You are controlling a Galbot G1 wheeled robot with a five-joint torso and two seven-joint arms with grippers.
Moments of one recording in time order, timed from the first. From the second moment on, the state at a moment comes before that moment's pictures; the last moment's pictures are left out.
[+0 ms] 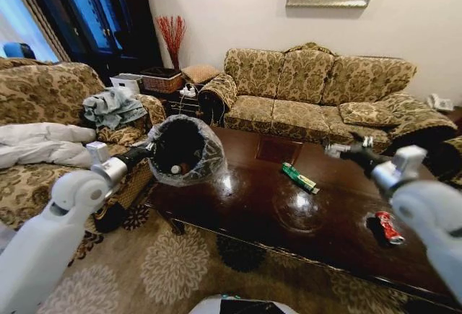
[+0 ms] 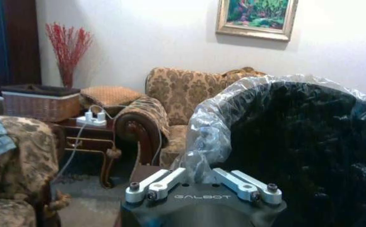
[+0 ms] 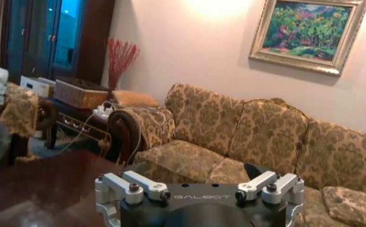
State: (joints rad) left arm 1.14 -0.78 -0.68 -2.09 -0.95 0.50 0.00; right arm -1.48 0.78 0.89 2.23 0.66 -0.36 0.03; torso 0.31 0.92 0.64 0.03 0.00
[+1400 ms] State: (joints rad) left arm 1.39 -0.83 -0.90 -2.29 -0.92 0.49 0.06; right arm -1.54 0.93 0.81 2.28 0.55 -0.32 0.01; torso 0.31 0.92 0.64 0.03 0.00
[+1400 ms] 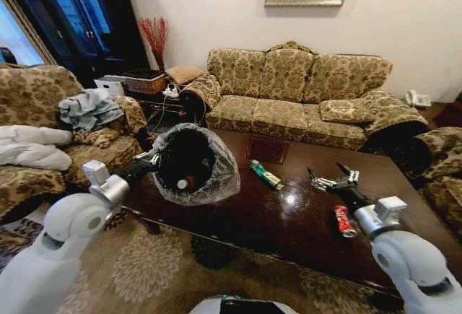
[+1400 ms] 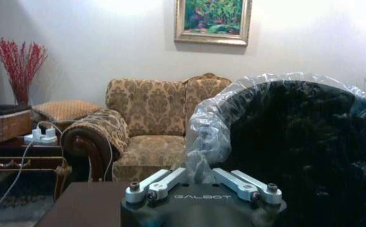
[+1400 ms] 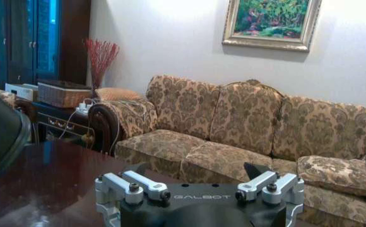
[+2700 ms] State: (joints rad) left arm 1.47 -0.83 -1.00 -2.37 -0.95 0.48 -0.01; right arm -0.84 1.01 0.08 1.45 0.53 -0.34 -0.14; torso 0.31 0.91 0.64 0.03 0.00
